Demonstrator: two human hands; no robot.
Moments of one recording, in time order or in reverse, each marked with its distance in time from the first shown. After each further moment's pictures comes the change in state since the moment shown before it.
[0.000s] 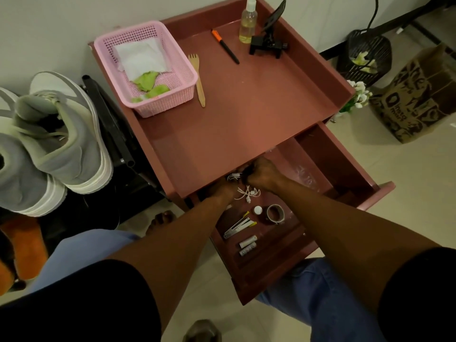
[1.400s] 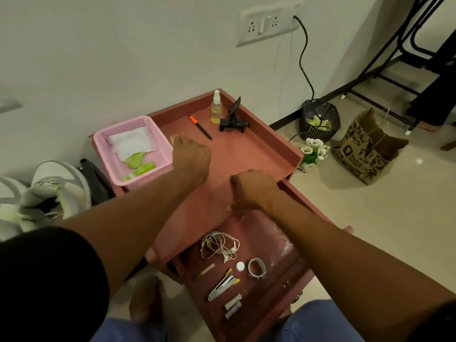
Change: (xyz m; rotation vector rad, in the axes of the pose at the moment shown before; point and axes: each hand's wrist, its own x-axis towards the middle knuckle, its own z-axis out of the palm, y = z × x) left_hand -0.013 0.173 -0.095 1.578 0.779 0.576; right_hand -0.039 -0.070 -0.120 -0.710 0.213 -0.119
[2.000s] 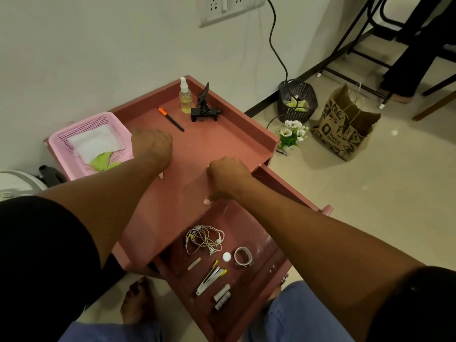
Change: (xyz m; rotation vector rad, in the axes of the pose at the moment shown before) left_hand 0.044 -0.015 0.028 0.091 -0.011 -0.011; right_hand 0.001 0.000 -0.007 0.127 0.002 0.043
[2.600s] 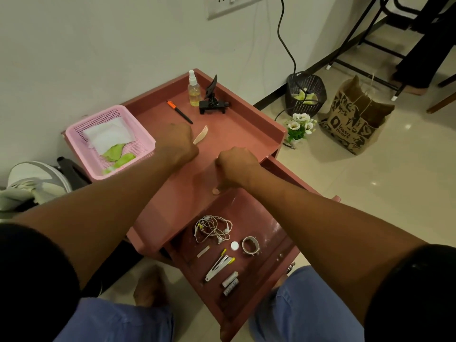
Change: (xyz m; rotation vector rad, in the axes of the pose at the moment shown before) left_hand -0.022 0.018 -0.023 -0.781 -0.004 -0.062; right_hand 0.001 0.000 0.001 -0.069 0.004 -0.004
